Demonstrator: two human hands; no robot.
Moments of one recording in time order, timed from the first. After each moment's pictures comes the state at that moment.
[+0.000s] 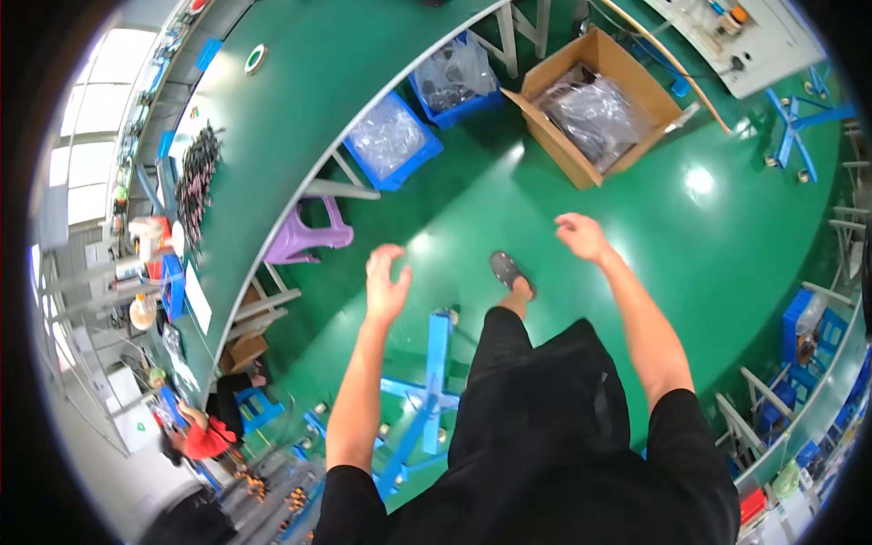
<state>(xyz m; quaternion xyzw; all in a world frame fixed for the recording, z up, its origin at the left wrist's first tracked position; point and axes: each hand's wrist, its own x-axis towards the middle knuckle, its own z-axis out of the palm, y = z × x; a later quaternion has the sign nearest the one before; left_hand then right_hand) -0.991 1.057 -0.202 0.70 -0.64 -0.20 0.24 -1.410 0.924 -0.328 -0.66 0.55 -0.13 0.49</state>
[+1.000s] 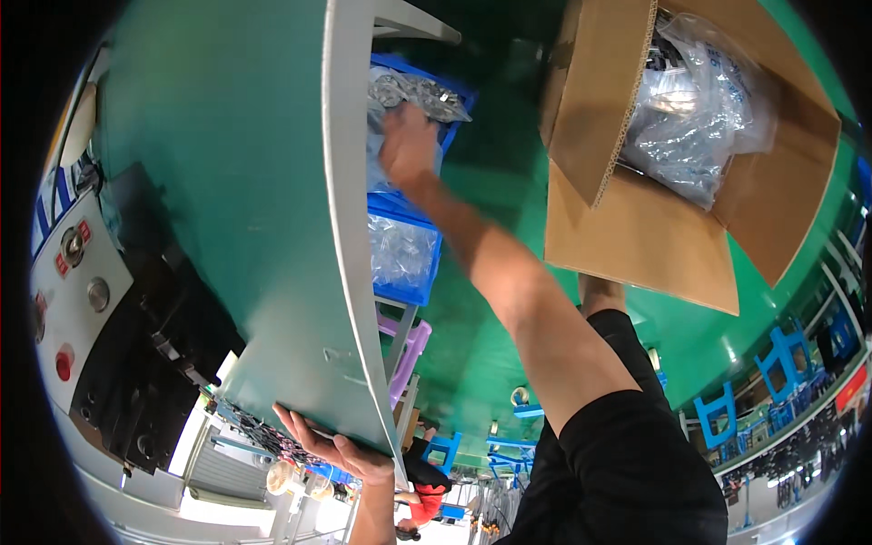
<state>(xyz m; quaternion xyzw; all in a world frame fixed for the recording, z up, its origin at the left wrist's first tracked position) -0.879 0.577 -0.258 0.70 -0.69 -0.11 0.12 -0.996 0.373 -0.625 -0.41 0.78 -0.32 0.36</state>
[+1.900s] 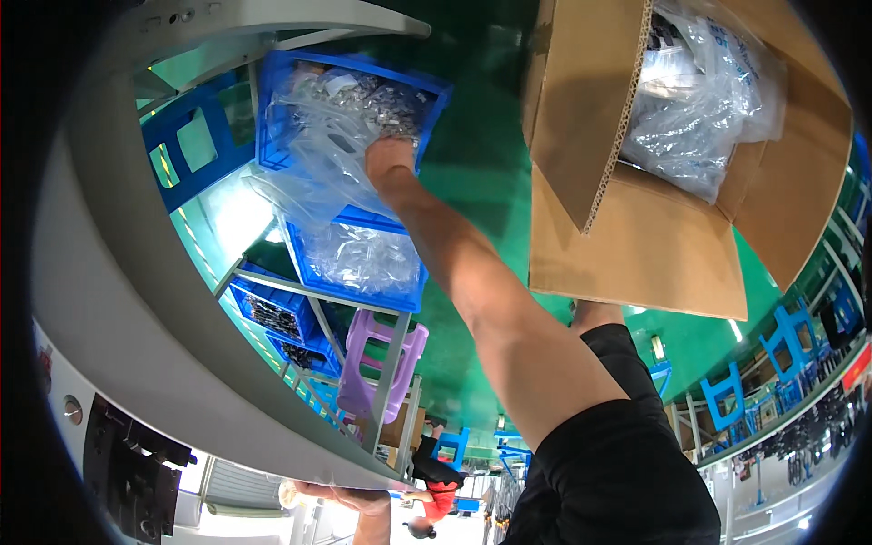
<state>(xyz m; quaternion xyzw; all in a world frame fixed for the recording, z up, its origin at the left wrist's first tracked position) -0.854 0.595 -0.255 0.62 -0.78 -0.04 0.00 -0.990 0.376 -0.715 -0.51 0.75 0.01 0.42</state>
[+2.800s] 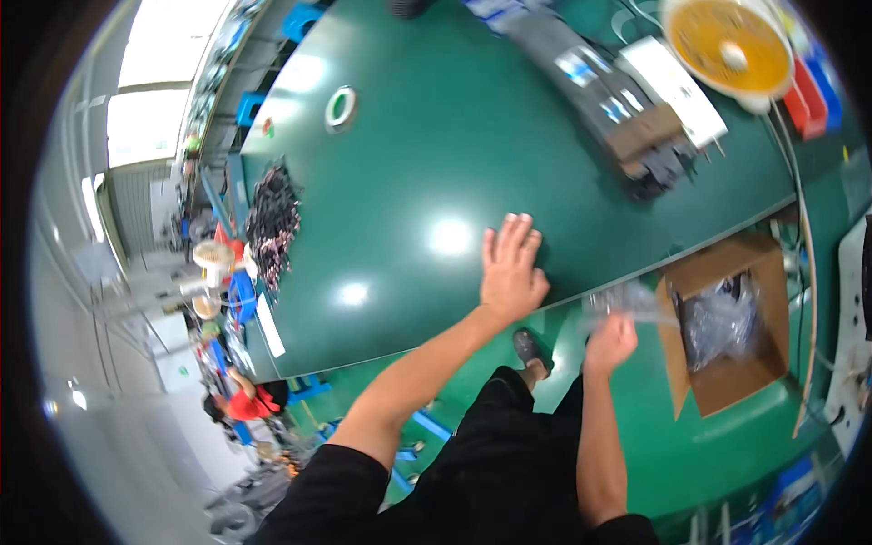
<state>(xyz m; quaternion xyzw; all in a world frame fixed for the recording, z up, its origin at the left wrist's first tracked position) -0.875 0.582 -0.233 0.73 -0.67 -0.11 0.11 -1.075 0.626 -0.310 -0.40 0.70 -0.44 0.41</state>
